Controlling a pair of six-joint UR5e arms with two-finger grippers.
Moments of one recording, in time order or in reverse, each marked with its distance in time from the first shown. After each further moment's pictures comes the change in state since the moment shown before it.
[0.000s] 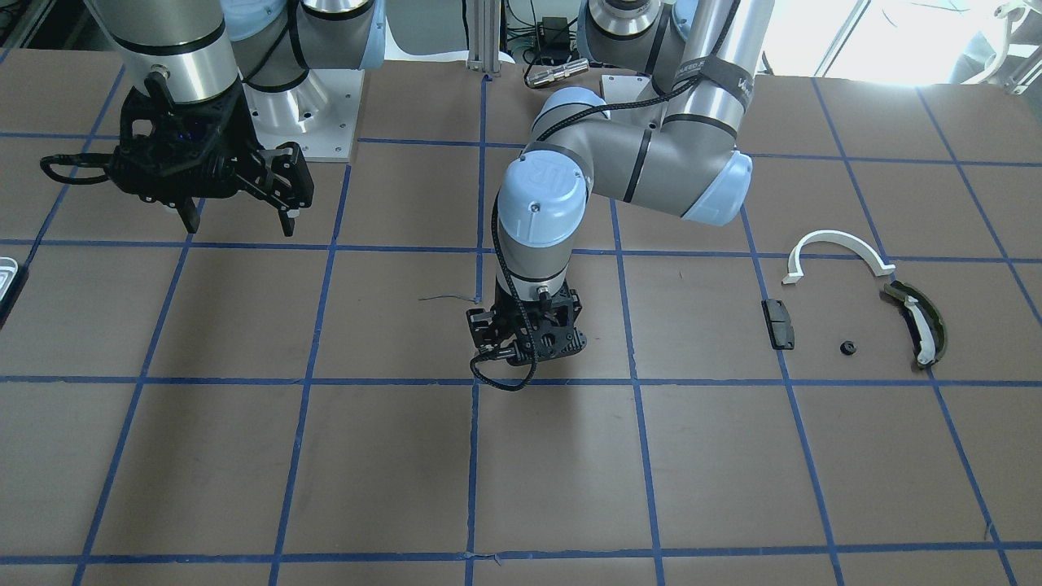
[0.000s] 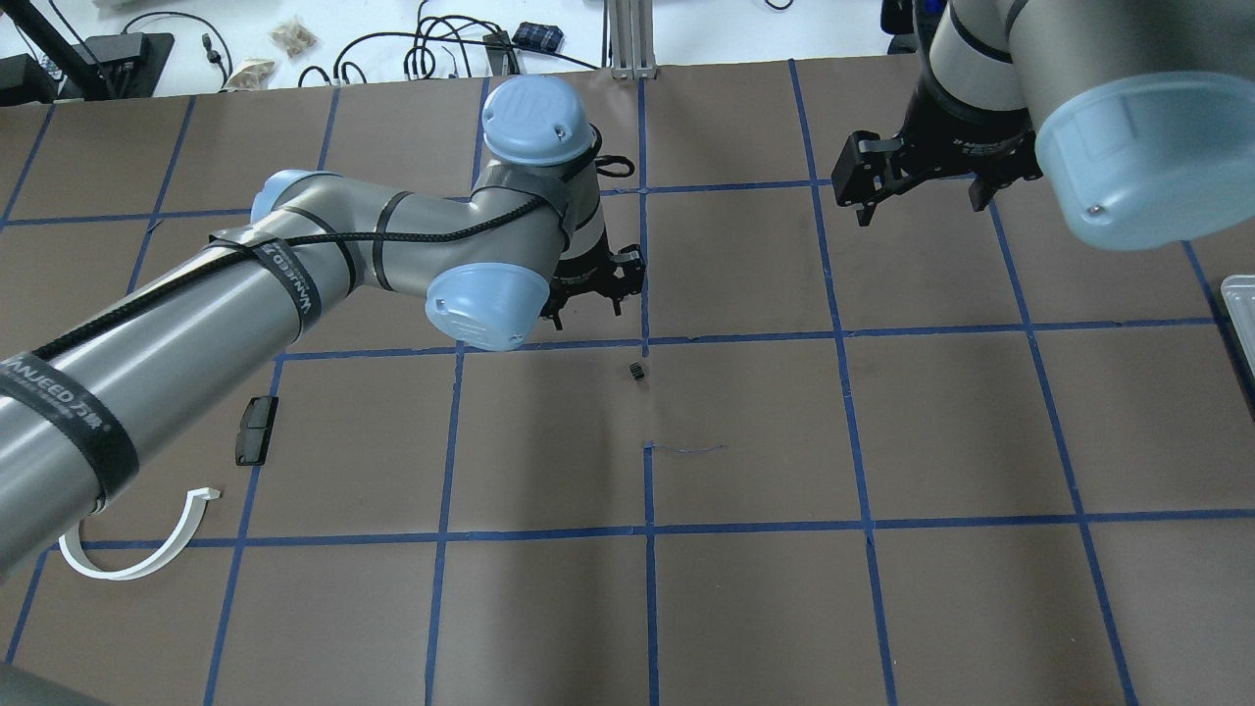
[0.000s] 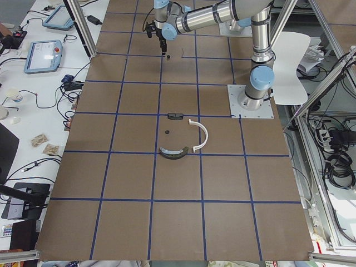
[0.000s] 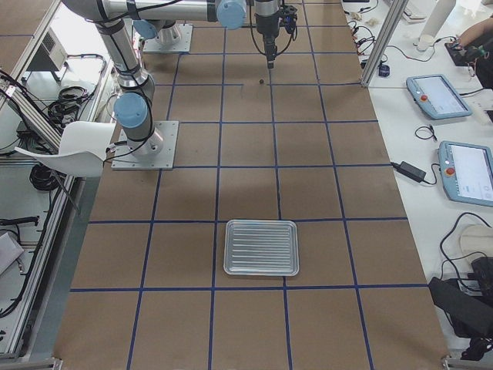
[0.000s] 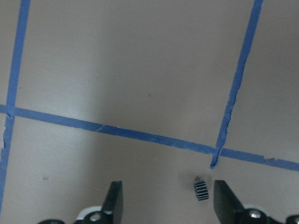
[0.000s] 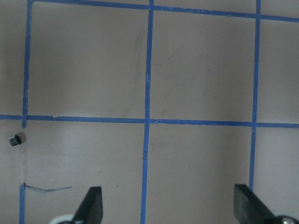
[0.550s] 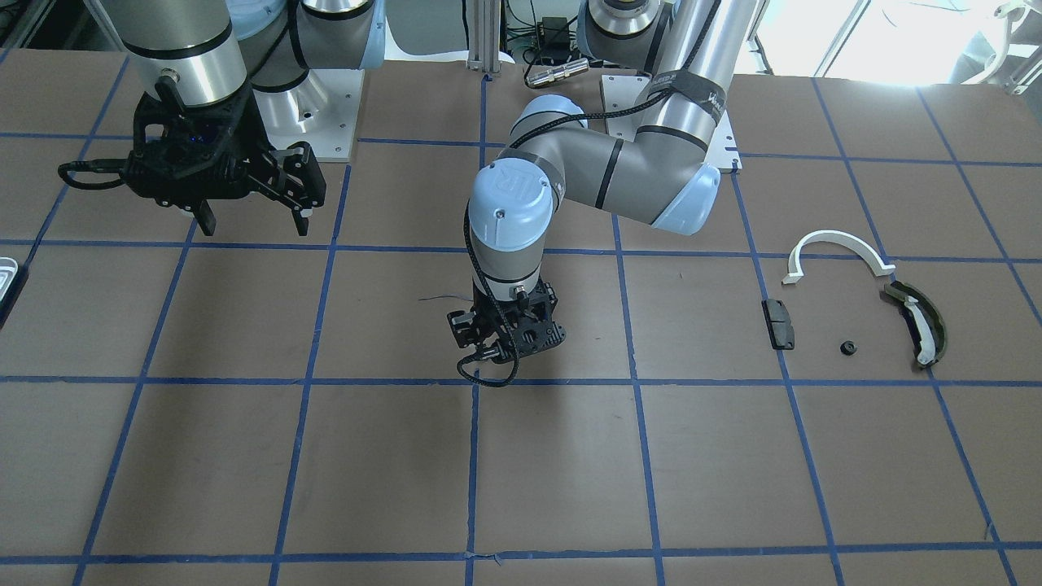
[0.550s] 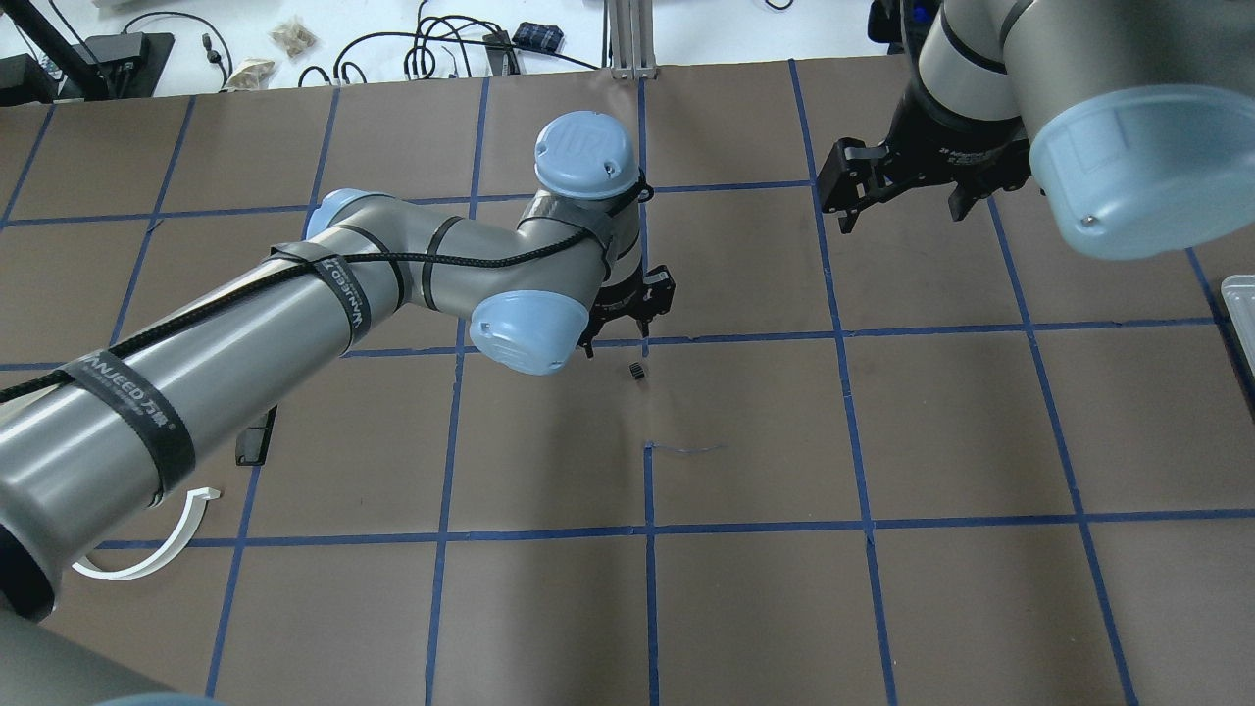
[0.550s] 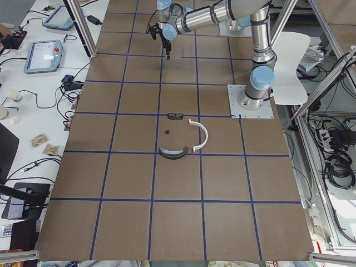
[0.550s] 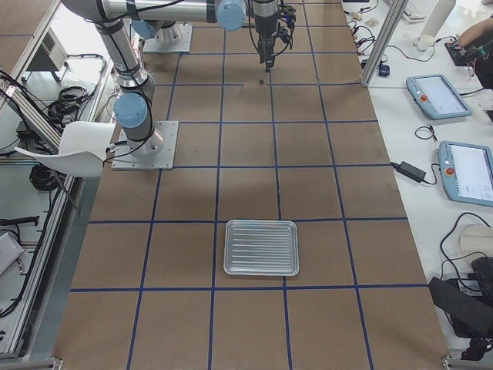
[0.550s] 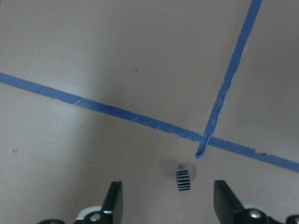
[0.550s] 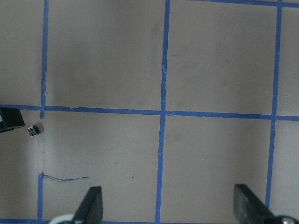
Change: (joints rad) left arm -0.044 -0.049 -0.004 0.026 -0.003 -0.185; right arm 0.003 -0.001 0.016 -0.011 0.049 -0.006
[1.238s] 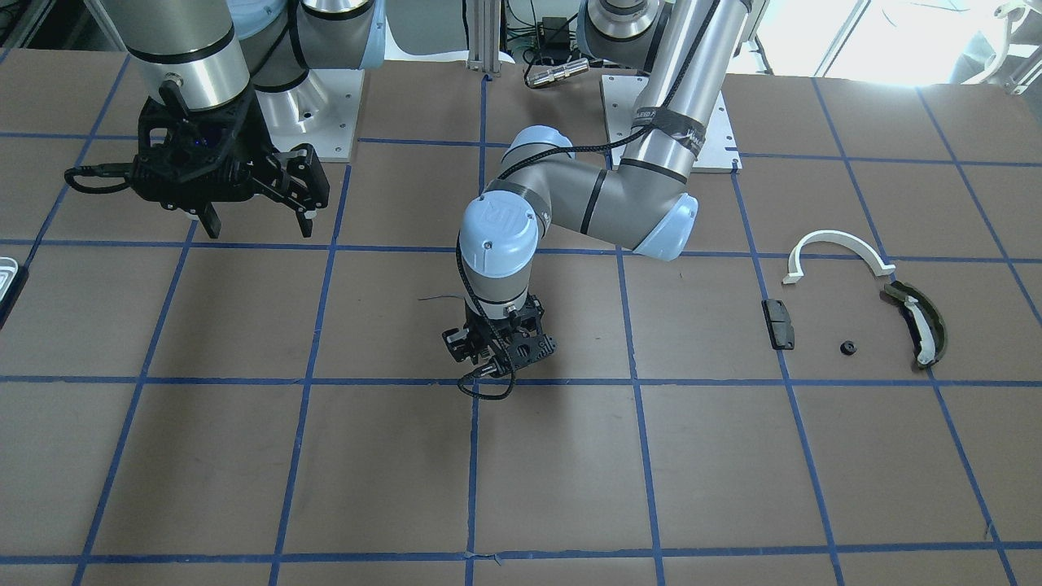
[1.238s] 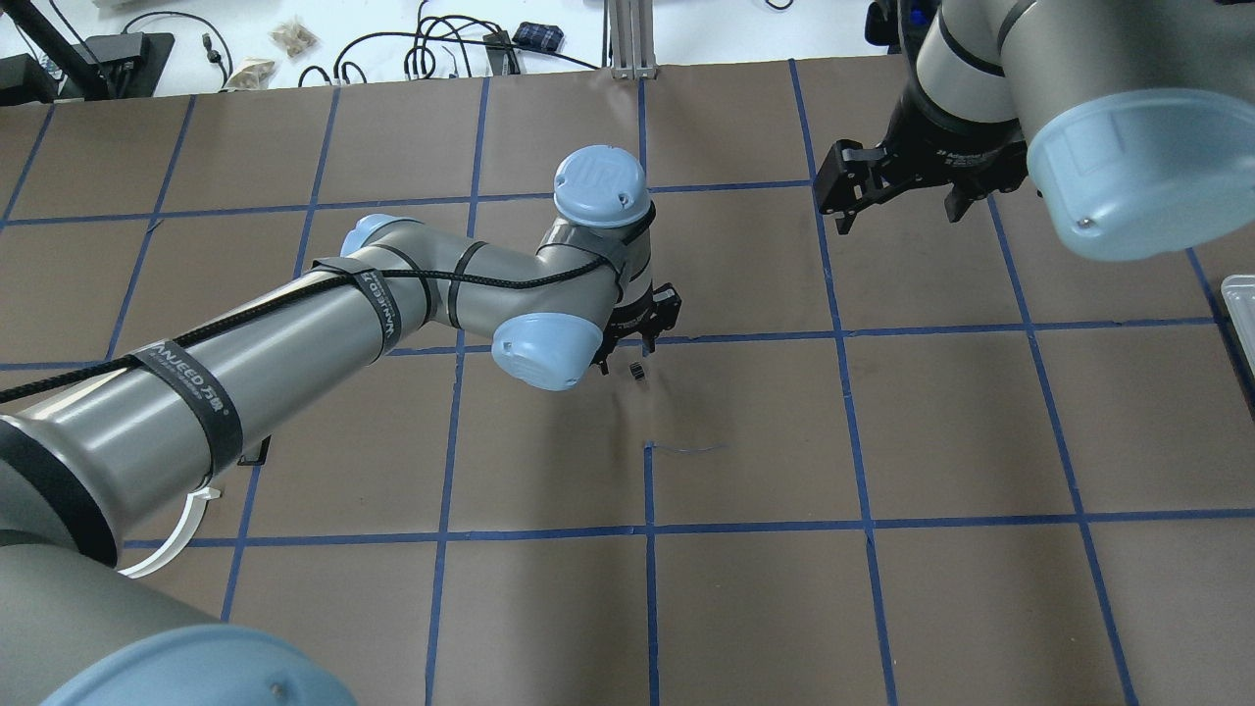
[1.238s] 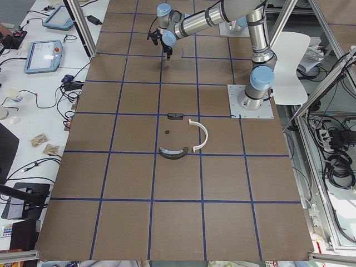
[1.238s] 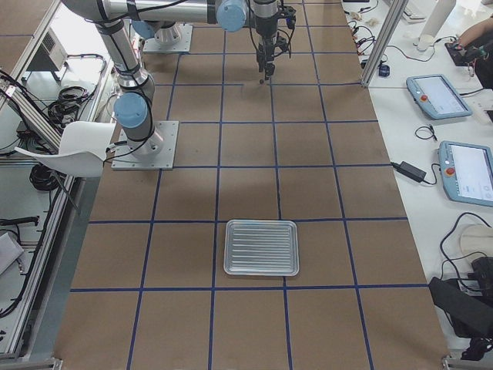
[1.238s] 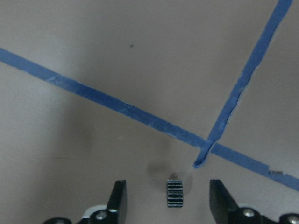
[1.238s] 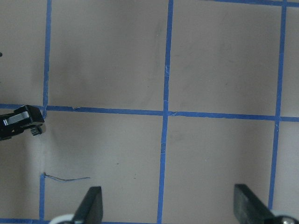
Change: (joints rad) left arm -0.009 -0.053 -0.021 0.055 -0.009 -0.053; right arm -0.001 0.000 0.001 -0.005 0.003 -0.003
